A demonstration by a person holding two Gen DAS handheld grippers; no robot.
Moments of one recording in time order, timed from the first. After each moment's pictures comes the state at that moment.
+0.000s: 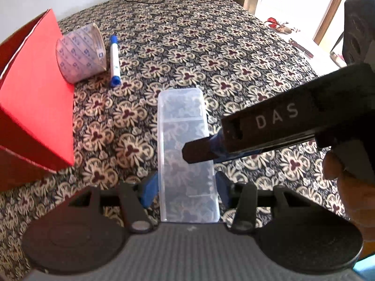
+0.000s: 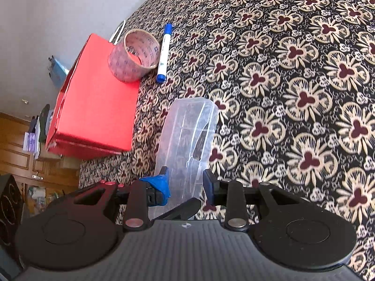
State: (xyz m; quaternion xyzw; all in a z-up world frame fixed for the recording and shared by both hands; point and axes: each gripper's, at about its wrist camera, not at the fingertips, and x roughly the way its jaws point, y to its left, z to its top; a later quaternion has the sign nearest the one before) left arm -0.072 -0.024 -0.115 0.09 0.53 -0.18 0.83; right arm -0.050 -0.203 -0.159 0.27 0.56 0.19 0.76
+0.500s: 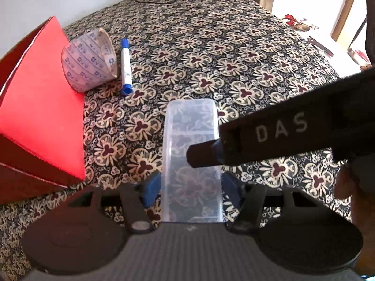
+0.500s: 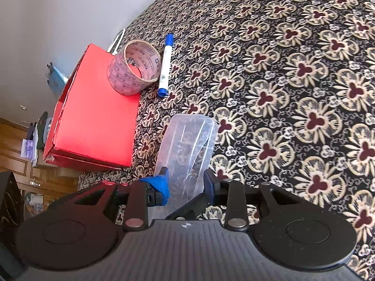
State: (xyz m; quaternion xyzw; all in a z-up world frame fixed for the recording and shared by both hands) left arm -0.046 -0.032 -0.123 0.12 0.53 -0.13 0.83; right arm -0.030 -0.198 -0.159 0.28 0.54 0.18 0.77
